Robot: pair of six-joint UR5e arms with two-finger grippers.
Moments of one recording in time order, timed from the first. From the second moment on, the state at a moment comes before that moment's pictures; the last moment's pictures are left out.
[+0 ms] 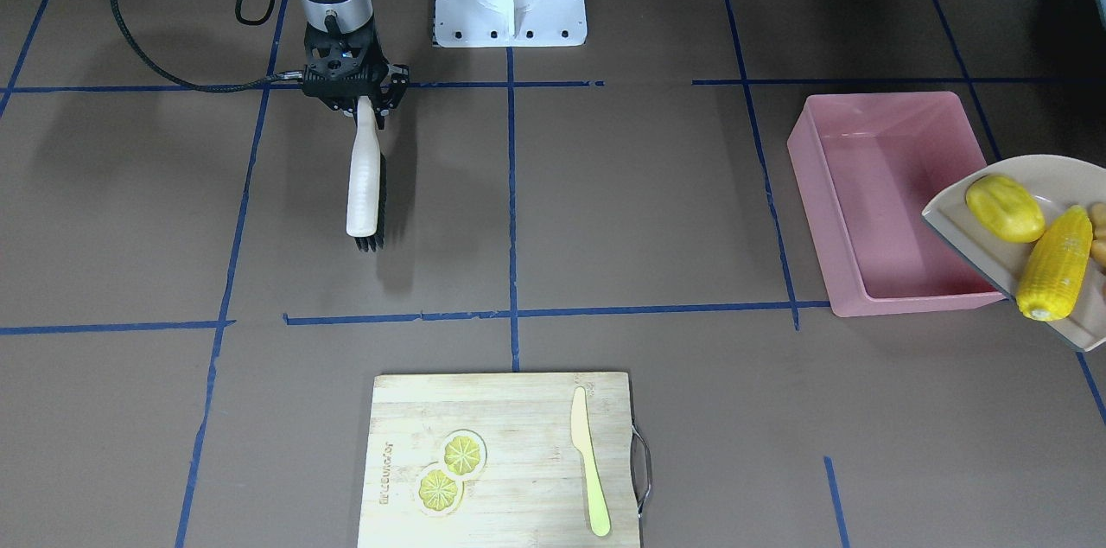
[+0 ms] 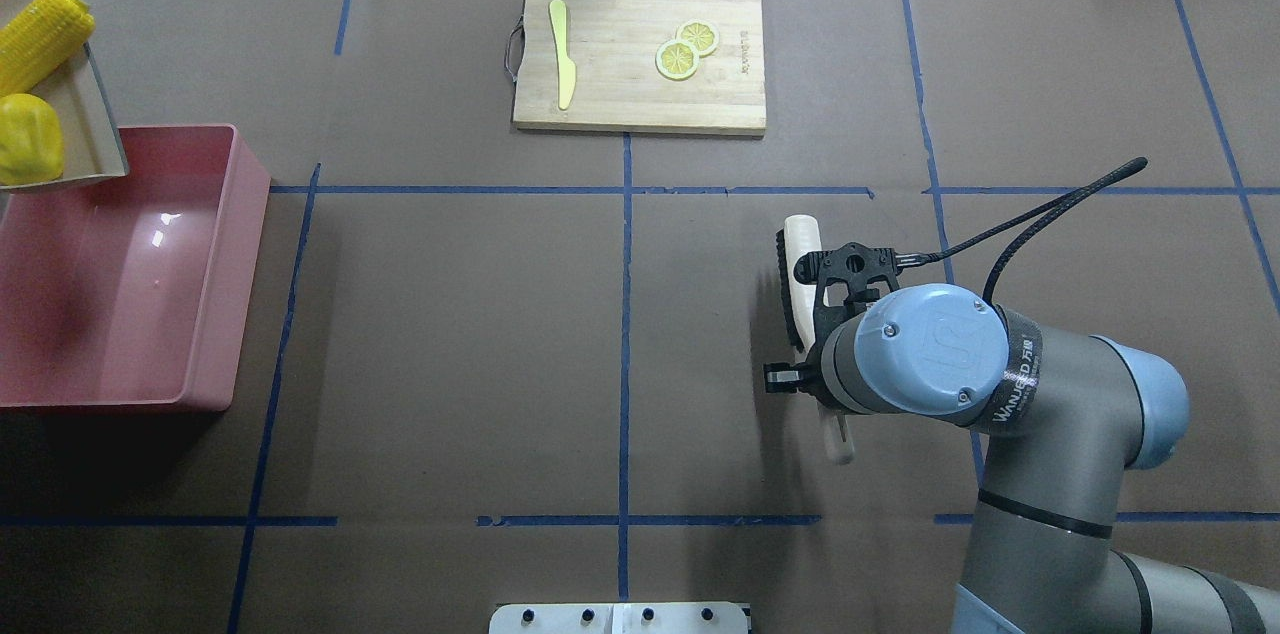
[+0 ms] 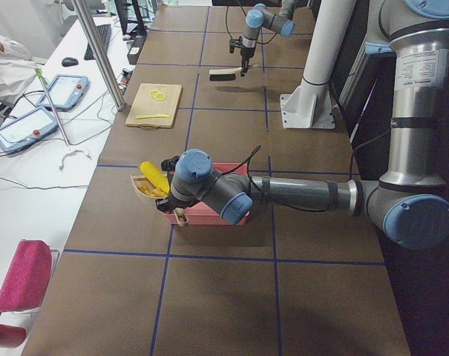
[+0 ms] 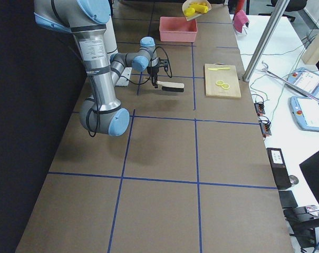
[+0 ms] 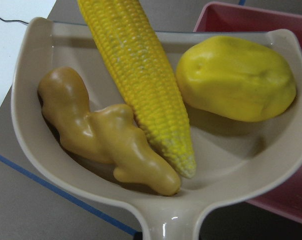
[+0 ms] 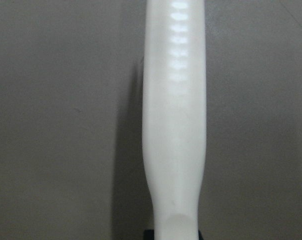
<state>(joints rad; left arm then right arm) -1.47 -1.54 -1.64 -2.12 -2.37 0.75 0.38 -1.25 2.05 -1.63 1.68 1.26</state>
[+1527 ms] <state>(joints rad) -1.42 -1.55 -1.67 -1.91 -2.22 1.27 0.38 -1.26 2.04 -1.62 1.68 1.26</state>
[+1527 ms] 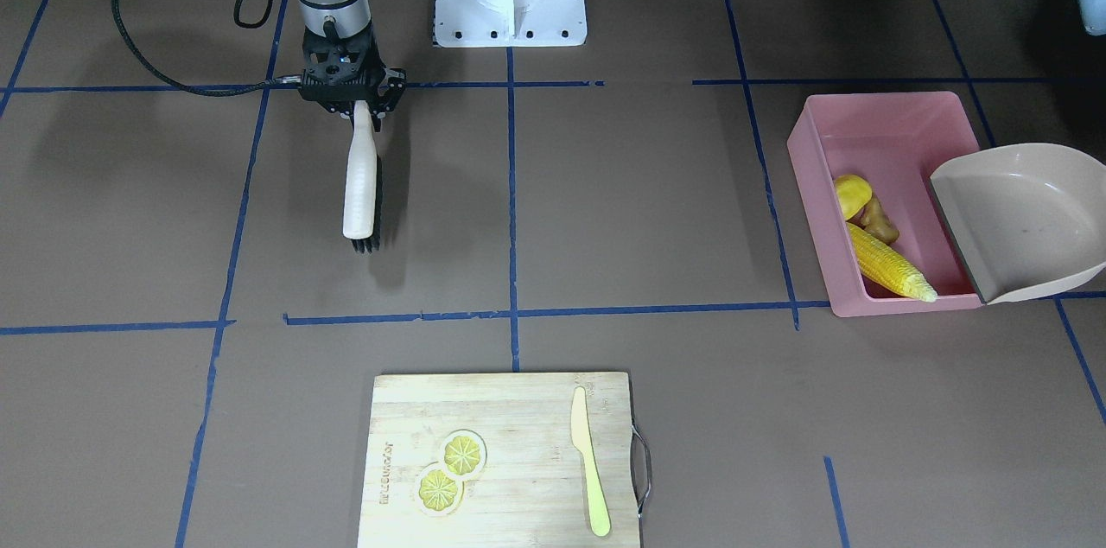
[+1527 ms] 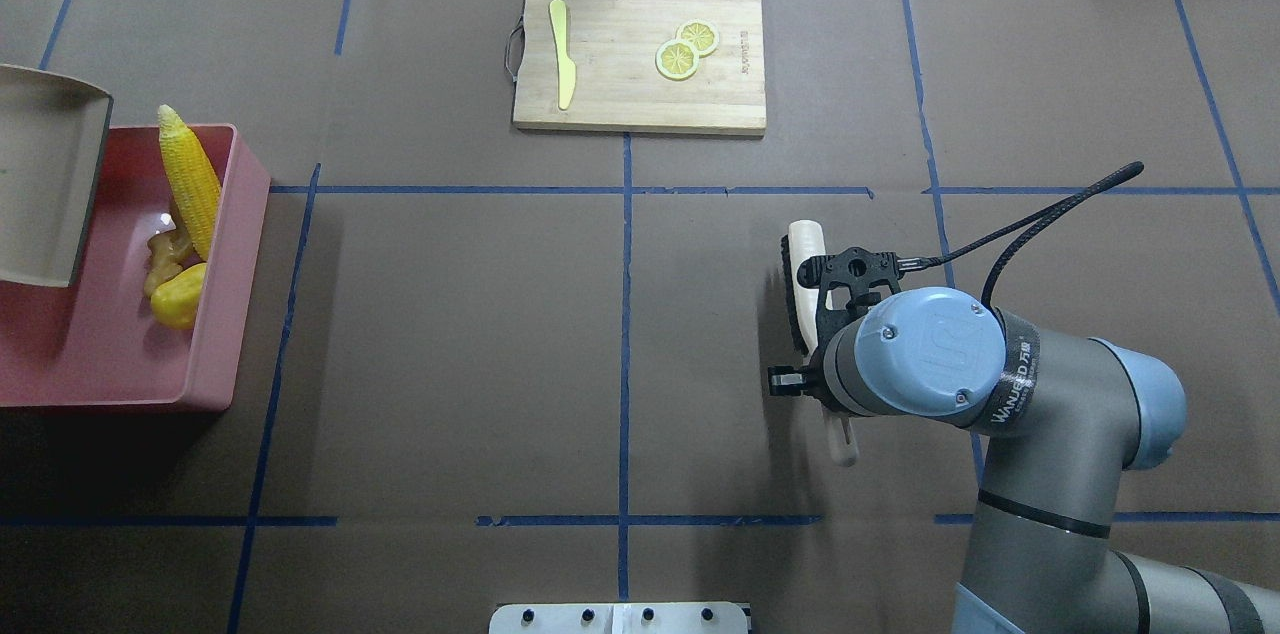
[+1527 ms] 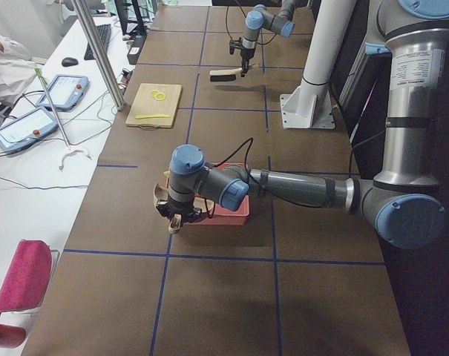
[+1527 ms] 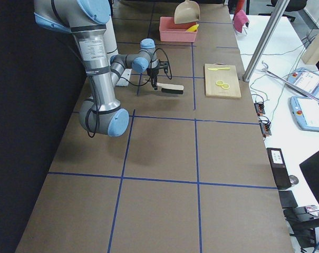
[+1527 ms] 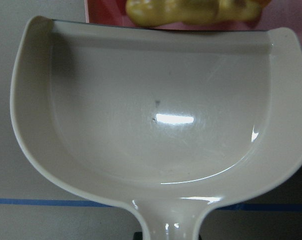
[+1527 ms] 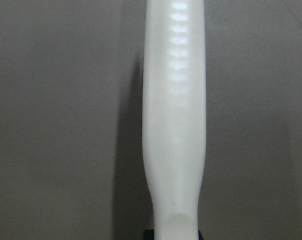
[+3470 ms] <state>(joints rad) -1.30 -1.75 -1.84 -1.78 -2.56 0.65 0.38 -1.24 2.04 -1.62 1.68 1.27</state>
